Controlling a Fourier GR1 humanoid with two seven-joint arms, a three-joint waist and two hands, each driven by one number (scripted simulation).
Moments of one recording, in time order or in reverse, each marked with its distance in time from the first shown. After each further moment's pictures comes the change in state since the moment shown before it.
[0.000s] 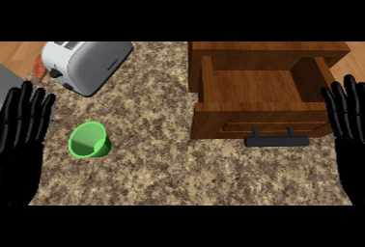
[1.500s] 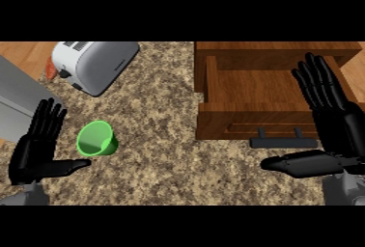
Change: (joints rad) left arm -0.092 0.079 0.250 0.715 0.211 -0.219 -0.263; right arm -0.192 -0.030 -0.047 0.213 -0.071 0.131 0.057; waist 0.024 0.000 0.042
